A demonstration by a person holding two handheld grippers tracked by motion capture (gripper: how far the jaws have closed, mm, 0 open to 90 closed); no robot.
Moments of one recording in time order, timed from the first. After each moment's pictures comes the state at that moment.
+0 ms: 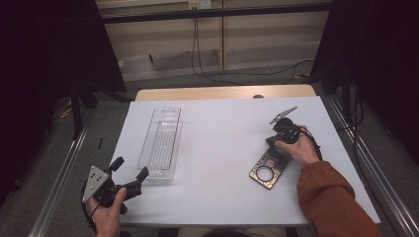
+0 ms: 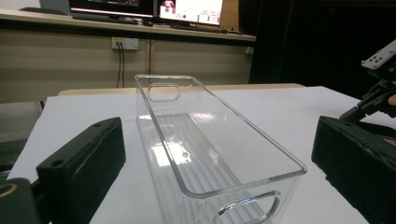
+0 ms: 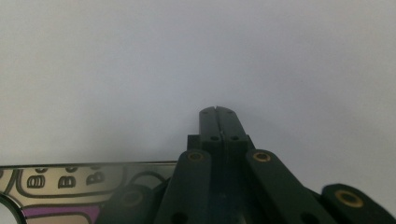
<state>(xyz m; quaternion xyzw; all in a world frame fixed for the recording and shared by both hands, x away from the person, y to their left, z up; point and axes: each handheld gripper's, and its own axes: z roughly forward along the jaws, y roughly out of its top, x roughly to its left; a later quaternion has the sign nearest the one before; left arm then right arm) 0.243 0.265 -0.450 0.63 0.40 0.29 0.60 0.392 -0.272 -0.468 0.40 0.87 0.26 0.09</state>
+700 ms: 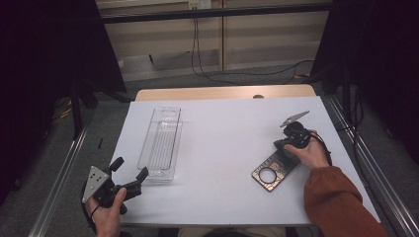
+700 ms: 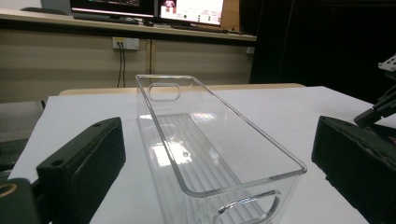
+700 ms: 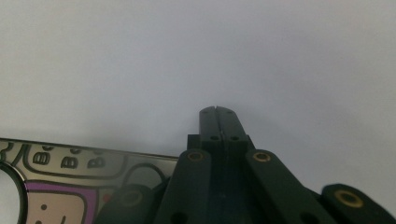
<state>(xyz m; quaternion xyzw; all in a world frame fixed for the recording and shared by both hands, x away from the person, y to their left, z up) 0.242 0.265 -0.451 0.63 0.41 0.29 0.59 0.373 -0.297 -0.470 0.41 0.86 0.28 0.10</state>
